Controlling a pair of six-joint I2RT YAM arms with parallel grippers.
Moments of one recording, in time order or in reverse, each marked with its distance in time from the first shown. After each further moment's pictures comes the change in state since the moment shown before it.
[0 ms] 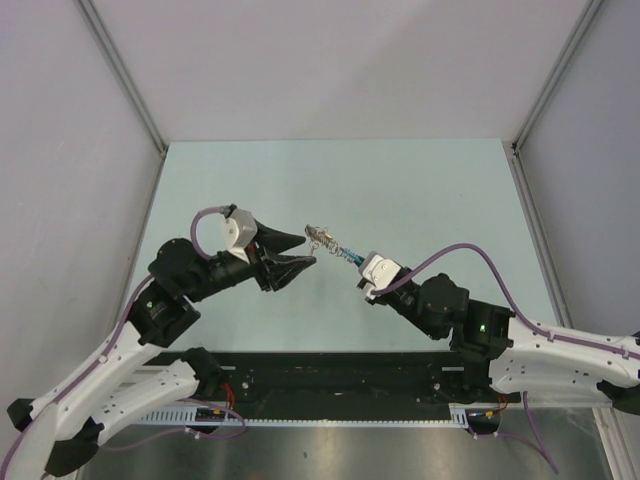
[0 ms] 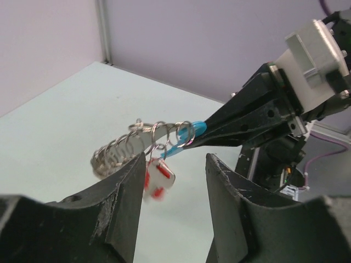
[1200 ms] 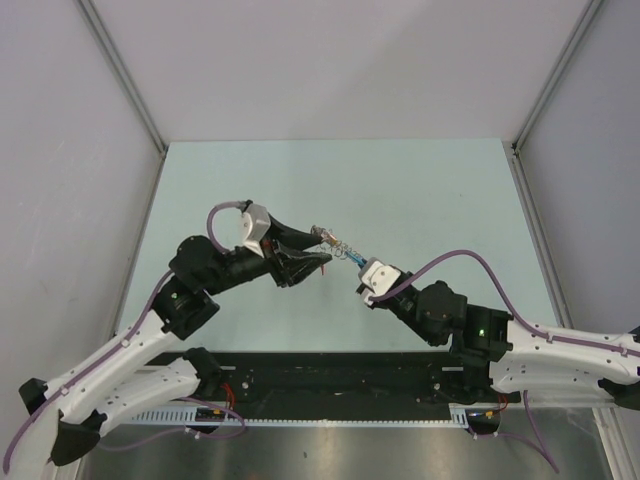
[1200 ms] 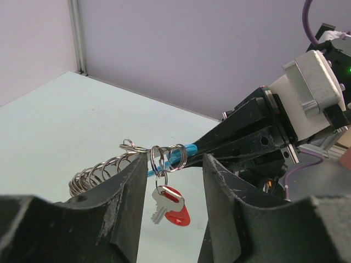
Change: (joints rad) left arm -0.024 0.099 -0.064 0.235 0.067 -0.105; right arm 0.053 -0.010 -0.032 0.011 0.095 -0.024
